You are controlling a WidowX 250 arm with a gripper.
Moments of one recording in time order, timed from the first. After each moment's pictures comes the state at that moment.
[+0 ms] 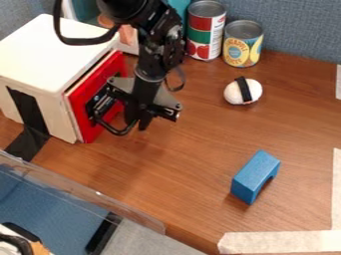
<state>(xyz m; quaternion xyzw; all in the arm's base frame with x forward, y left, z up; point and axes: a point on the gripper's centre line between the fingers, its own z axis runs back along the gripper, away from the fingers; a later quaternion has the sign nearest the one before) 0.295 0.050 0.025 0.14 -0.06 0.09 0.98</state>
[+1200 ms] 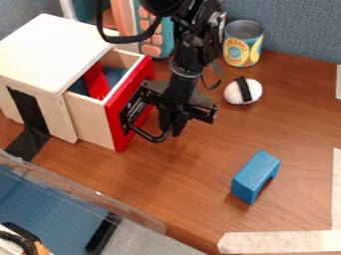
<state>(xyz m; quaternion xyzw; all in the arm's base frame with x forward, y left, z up) 0.307 0.002 0.025 0.08 -0.02 0.10 0.99</state>
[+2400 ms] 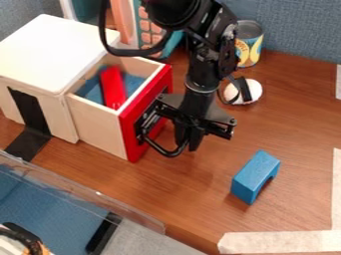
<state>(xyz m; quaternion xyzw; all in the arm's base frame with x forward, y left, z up) 0.283 -0.031 0.024 0.06 -0.01 0.06 1.00</state>
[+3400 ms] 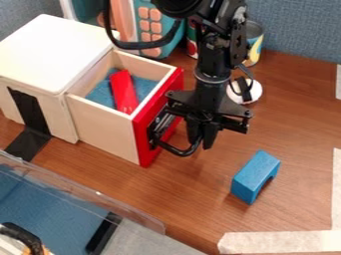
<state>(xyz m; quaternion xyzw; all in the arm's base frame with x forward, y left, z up) 0.284 -0.047 0.038 0.02 0.00 0.07 1.00</state>
